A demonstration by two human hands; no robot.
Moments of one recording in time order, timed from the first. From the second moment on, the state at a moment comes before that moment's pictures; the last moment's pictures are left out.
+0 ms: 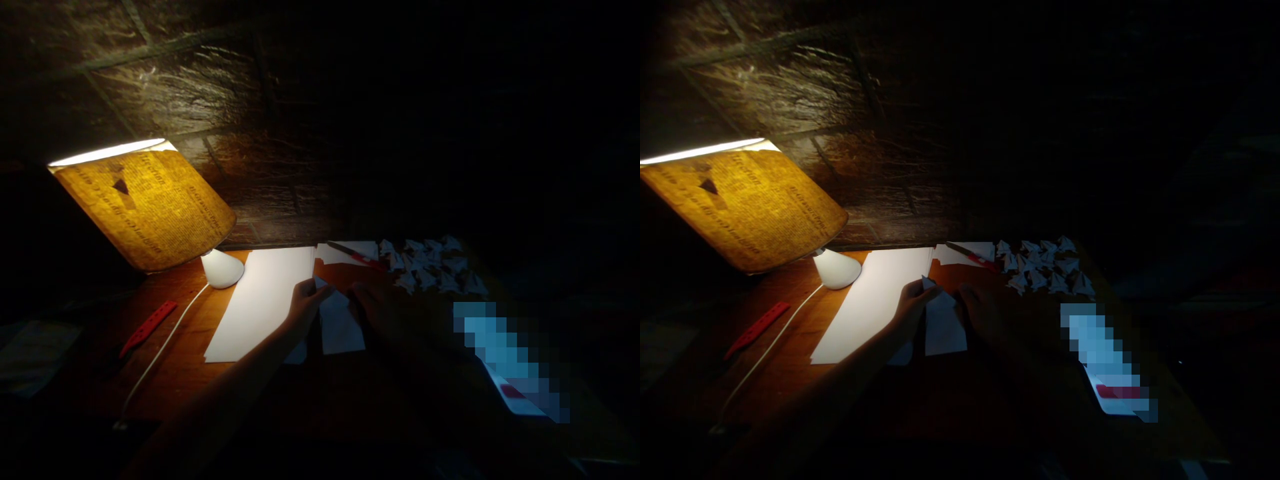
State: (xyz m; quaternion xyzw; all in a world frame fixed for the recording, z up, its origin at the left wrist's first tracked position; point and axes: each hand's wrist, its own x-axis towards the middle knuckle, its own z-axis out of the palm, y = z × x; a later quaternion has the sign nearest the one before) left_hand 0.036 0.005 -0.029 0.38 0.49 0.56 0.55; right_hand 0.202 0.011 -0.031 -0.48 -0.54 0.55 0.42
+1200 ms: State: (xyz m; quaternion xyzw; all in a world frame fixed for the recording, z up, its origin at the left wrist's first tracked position) left_hand 0.032 0.003 -0.034 0.34 0.49 0.60 0.54; right_hand 0.200 0.004 -0.029 -0.45 -0.59 0.55 0.39
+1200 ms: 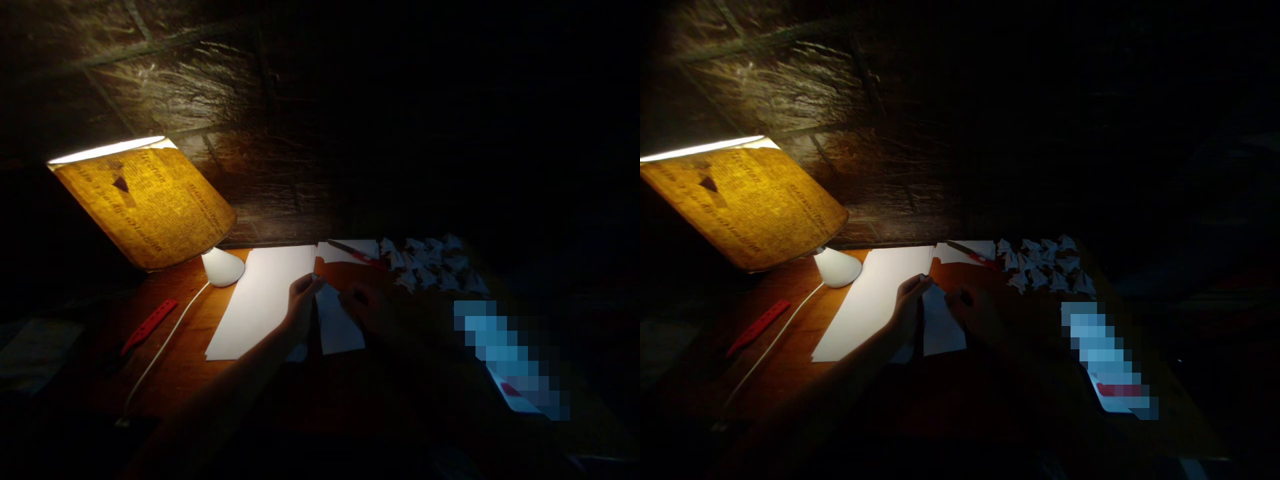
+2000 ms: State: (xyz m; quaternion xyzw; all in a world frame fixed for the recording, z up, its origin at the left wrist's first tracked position) left_hand 0.029 0.006 -0.033 0.36 0.47 0.62 0.51; right_hand 0.200 0.001 -0.026 -0.44 -0.60 0.54 0.39
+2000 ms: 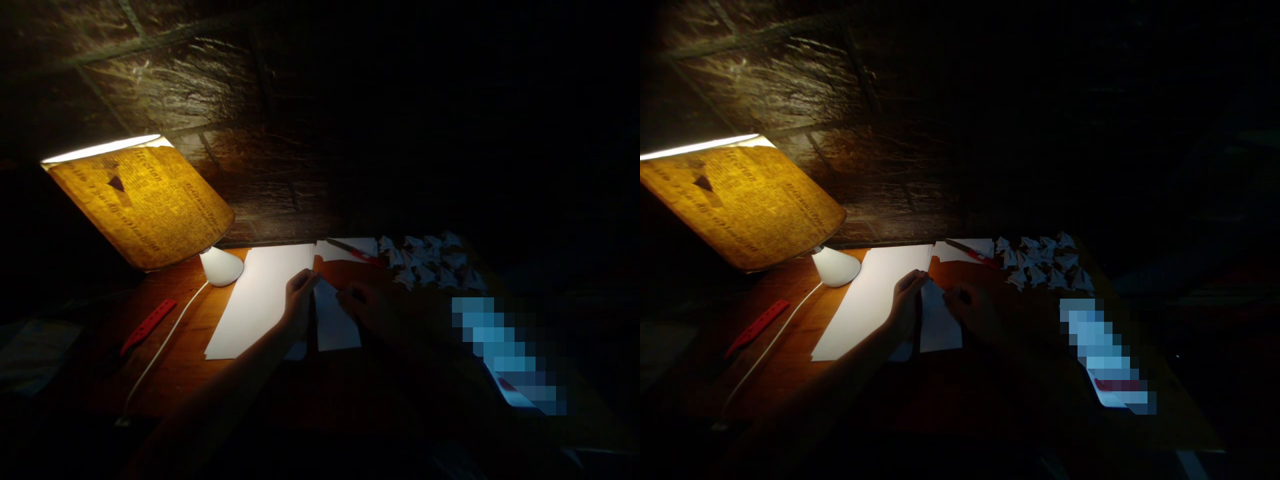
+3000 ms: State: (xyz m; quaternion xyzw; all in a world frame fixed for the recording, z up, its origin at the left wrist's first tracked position) left_hand 0.027 0.009 -0.031 0.32 0.44 0.67 0.51; right_hand 0.199 0.006 -0.029 -0.46 -0.58 0.53 0.41
